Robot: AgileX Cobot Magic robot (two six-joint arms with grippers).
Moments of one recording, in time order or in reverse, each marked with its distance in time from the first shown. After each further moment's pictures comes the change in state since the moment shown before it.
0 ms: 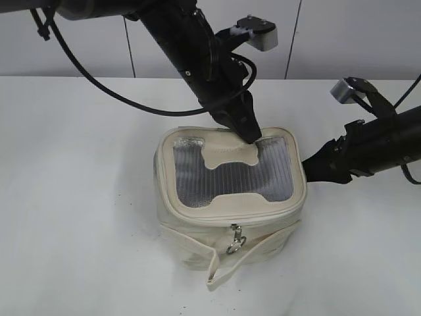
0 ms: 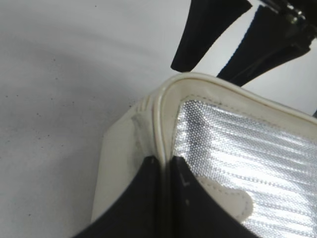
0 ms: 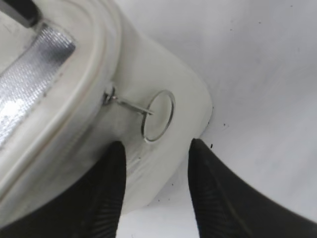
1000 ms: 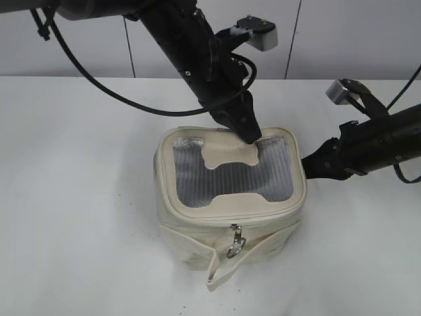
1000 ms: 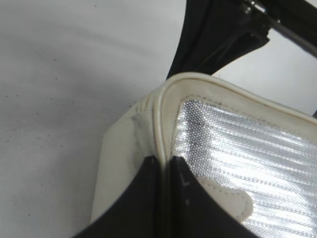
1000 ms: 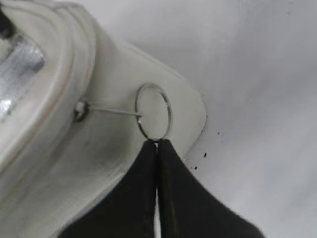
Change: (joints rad) left arm 0.000 0.000 0.000 -0.002 0.000 -0.001; right arm 0.000 0.058 -0.033 0.029 0.010 -0.030
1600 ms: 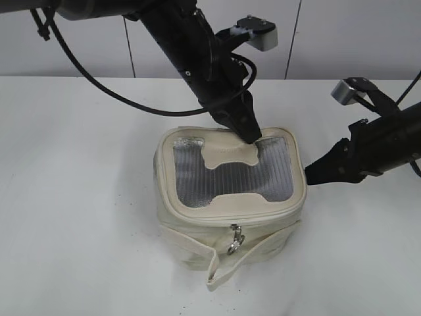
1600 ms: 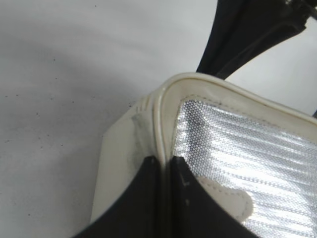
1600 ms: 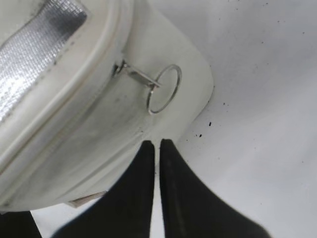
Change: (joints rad) left arm 0.000 0.000 0.000 0.000 0.000 0.000; right arm 0.001 -0.078 0.000 -0.176 0.025 0.112
